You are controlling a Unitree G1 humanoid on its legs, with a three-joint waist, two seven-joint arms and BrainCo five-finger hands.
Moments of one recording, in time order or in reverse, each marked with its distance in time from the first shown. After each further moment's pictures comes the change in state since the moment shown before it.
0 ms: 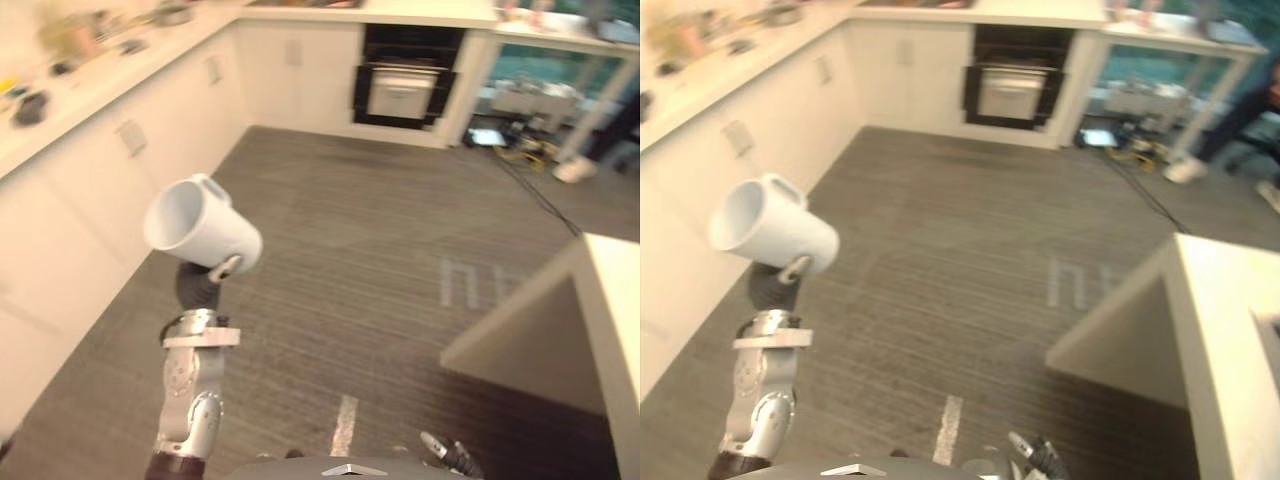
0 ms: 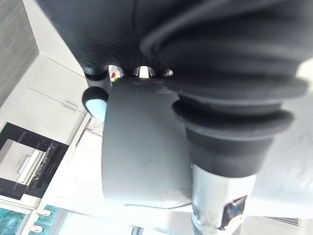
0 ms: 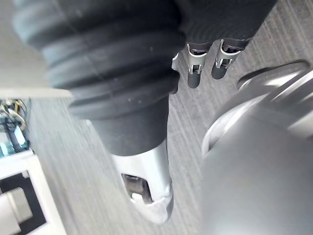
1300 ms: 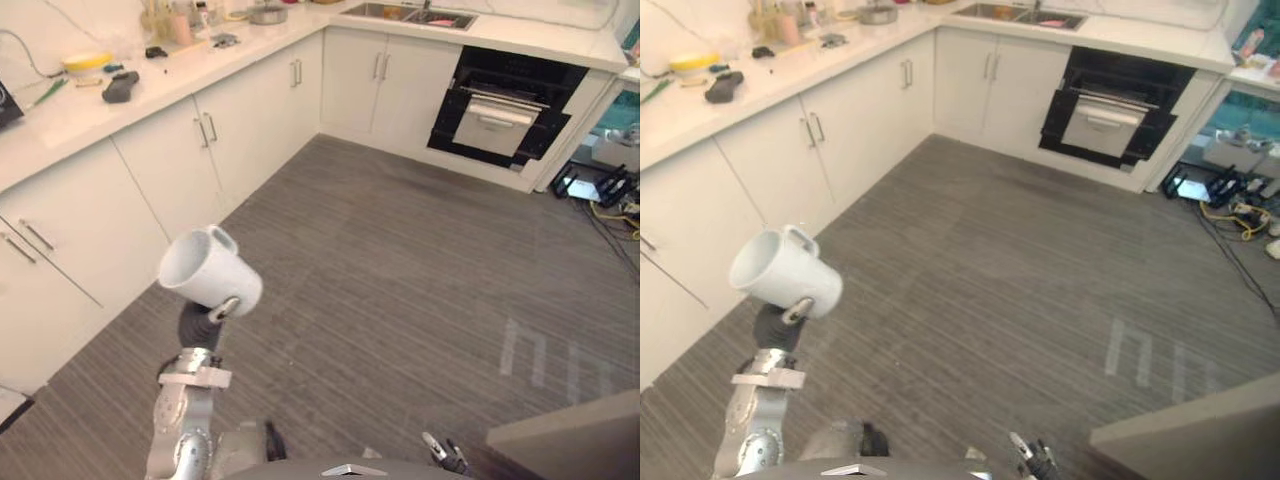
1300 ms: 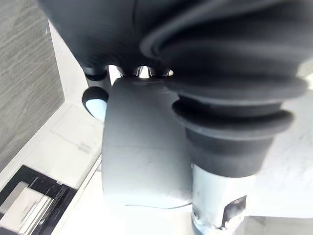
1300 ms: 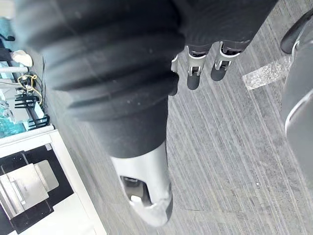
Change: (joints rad) left arm 0.228 -0.018 0.146 0.050 -0.102 0.039 -0.168; right arm -0.016 0.033 -0.011 0.003 0.175 -0.082 0.037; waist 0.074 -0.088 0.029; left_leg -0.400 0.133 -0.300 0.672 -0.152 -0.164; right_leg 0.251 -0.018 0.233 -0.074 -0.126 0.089
